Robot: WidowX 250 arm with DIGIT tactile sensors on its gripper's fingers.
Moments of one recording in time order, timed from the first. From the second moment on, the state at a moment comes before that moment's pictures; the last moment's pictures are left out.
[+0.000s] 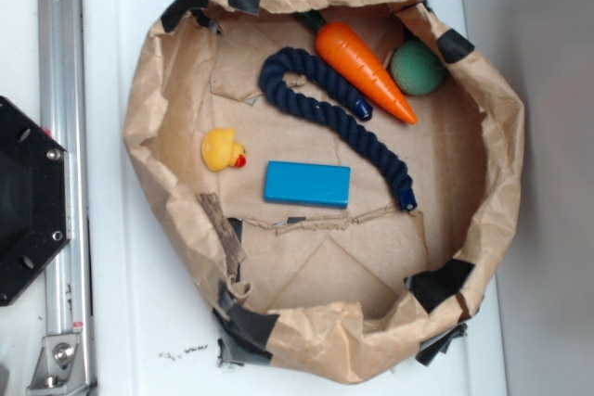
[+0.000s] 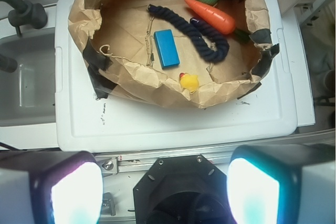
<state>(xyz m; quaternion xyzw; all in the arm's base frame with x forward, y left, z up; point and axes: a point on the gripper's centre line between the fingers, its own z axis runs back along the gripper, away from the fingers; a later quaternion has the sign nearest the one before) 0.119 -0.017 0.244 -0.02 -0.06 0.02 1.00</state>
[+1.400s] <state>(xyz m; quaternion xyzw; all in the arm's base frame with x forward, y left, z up) 0.277 -0.017 0.052 -0.01 0.04 -0.07 1.00</state>
